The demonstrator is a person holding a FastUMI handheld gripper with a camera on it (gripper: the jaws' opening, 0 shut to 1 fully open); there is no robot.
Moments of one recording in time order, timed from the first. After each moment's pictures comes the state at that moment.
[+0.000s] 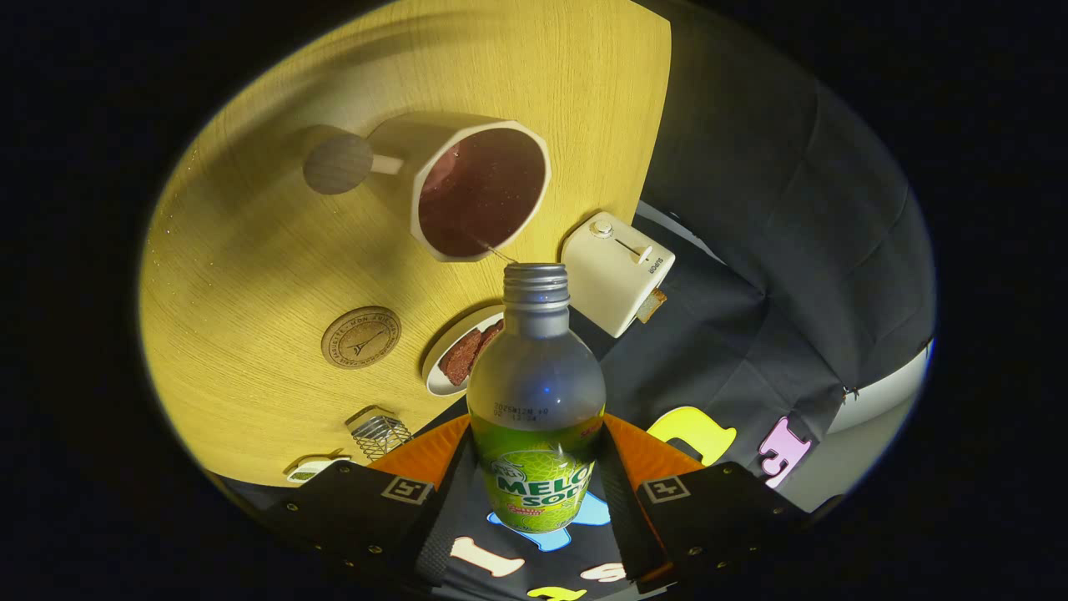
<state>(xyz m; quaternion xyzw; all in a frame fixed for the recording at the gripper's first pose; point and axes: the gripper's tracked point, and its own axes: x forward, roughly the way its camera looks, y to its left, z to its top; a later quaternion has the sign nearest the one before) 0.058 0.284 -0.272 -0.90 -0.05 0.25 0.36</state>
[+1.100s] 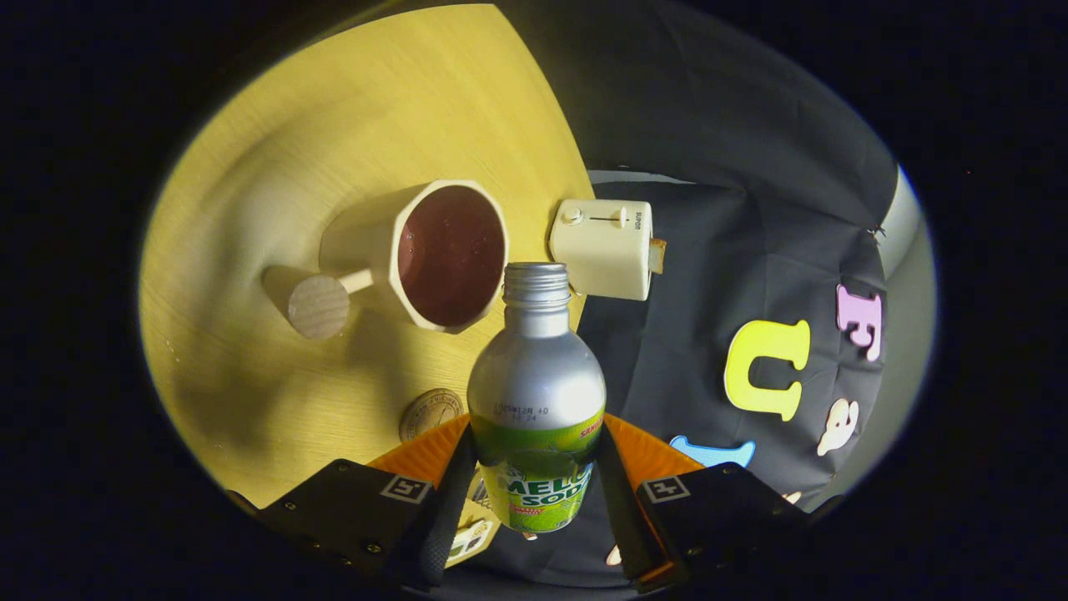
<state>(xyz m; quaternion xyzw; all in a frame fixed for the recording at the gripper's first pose) 0.035 0.263 -0.322 -0.74 0.05 0.29 0.60</state>
